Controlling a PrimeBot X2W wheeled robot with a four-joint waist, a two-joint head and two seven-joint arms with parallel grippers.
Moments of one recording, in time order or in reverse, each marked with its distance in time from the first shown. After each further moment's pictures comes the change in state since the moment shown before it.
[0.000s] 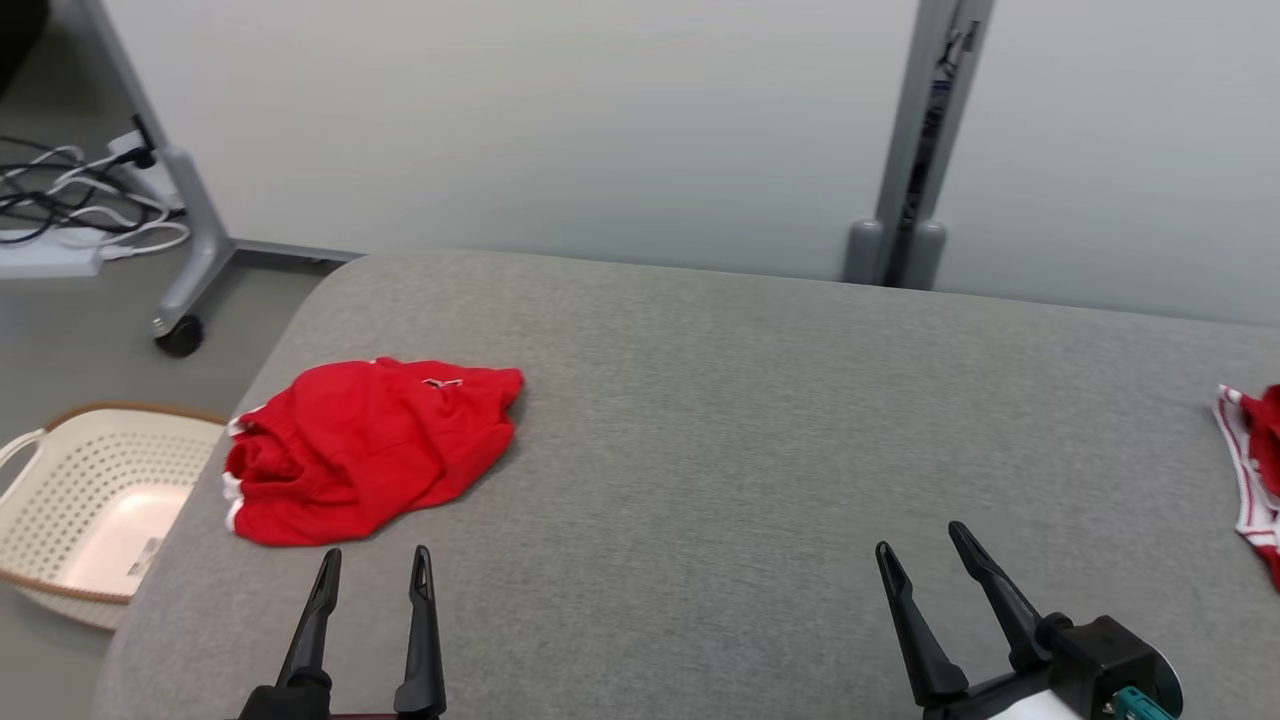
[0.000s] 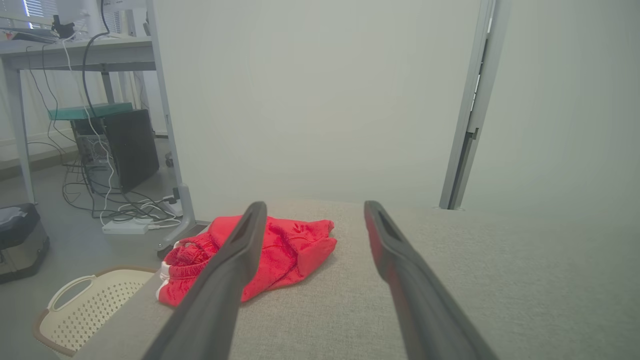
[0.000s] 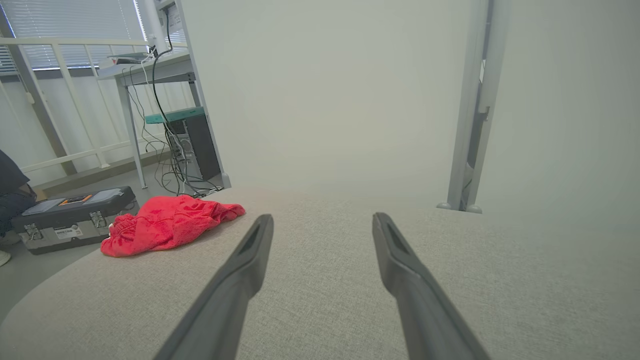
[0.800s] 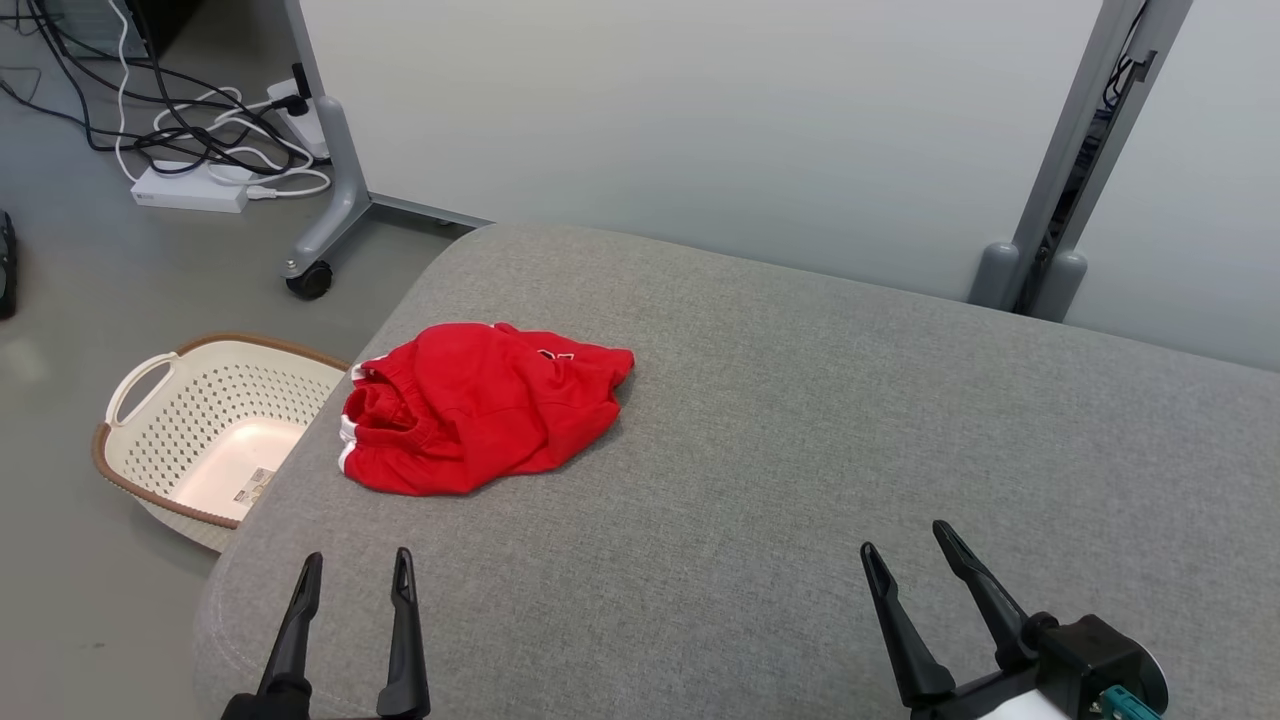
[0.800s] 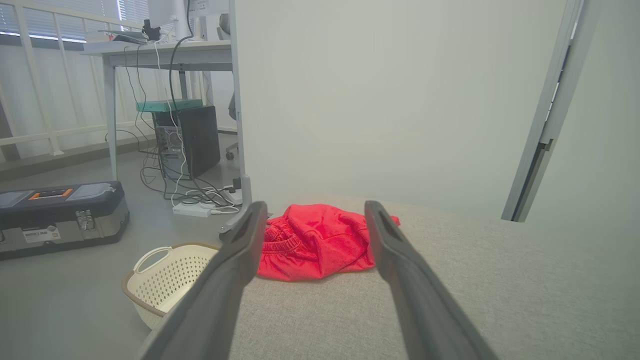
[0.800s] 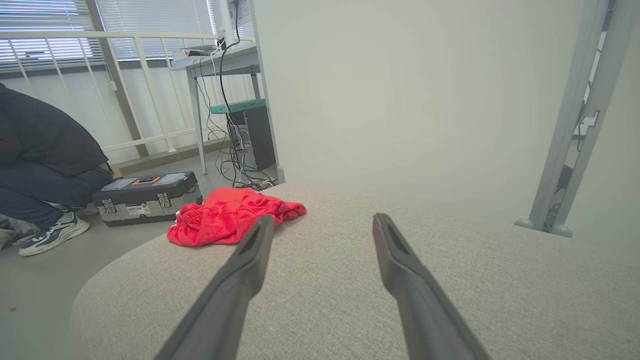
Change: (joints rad) left arm 0.017 0.000 0.023 -0.023 -0.004 -0.006 0.000; right arm -0.006 0.002 0.023 -0.002 0.001 0.000 0.000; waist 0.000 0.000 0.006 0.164
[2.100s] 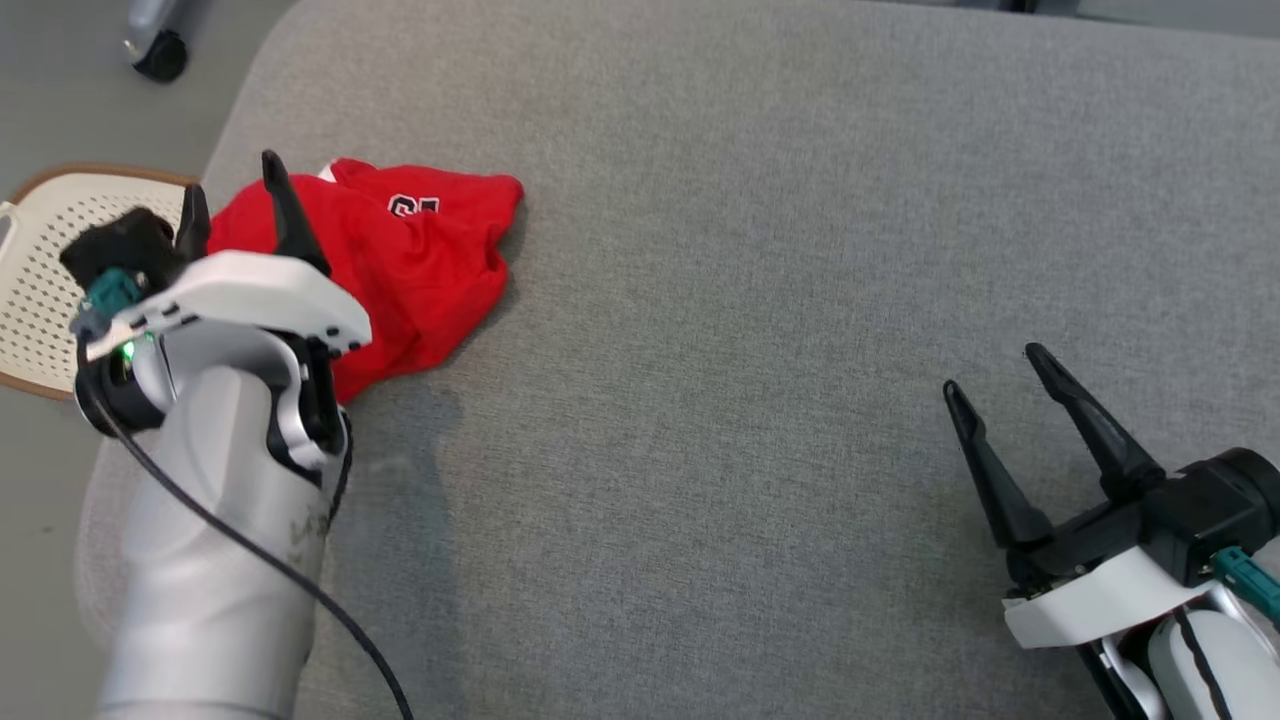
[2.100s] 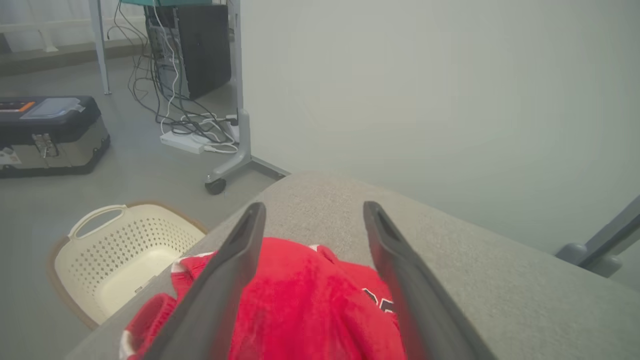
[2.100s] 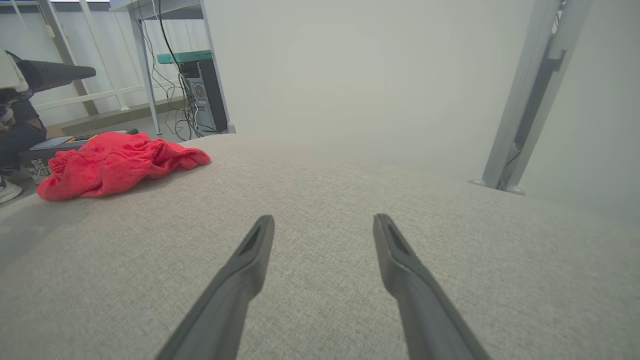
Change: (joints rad) left arm -0.905 0.011 0.087 0.719 -0.319 0.082 0.075; right arm -0.222 -0.216 0.002 -0.063 -0.008 0.000 0.000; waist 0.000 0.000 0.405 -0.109
